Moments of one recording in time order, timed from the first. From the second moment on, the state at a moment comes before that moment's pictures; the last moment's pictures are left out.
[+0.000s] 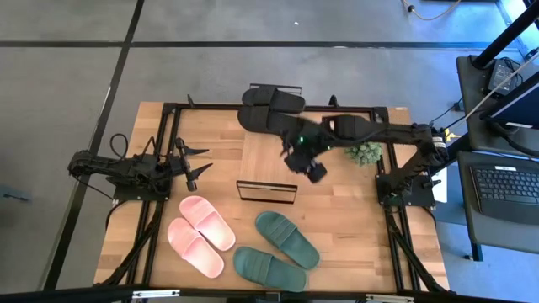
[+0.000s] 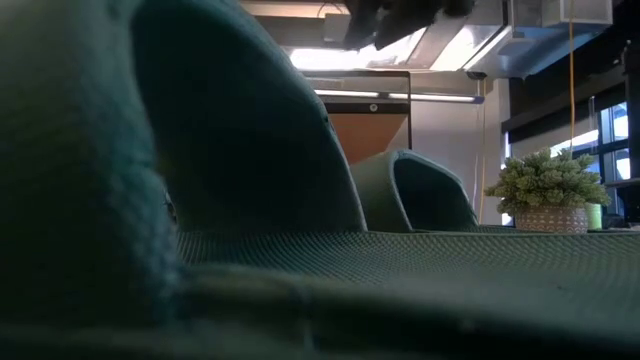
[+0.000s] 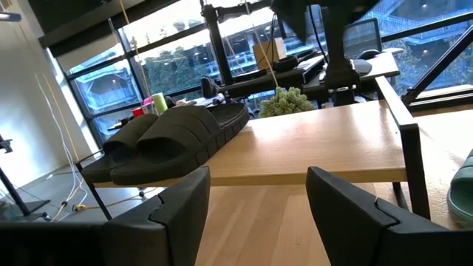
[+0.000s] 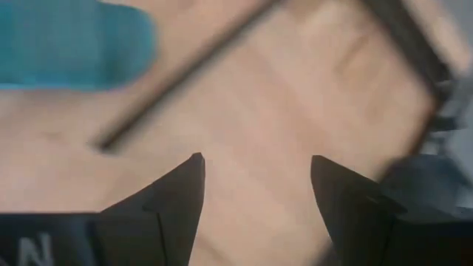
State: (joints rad) left arm -0.15 0.00 0.01 0.07 -0.51 0.29; right arm -0.05 1.65 1.67 -0.97 -0.07 -0.82
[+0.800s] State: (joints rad) left arm -0.15 0.00 0.01 0.07 -0.51 0.29; right arm 0.53 1.66 1.43 -0.82 0.33 -0.16
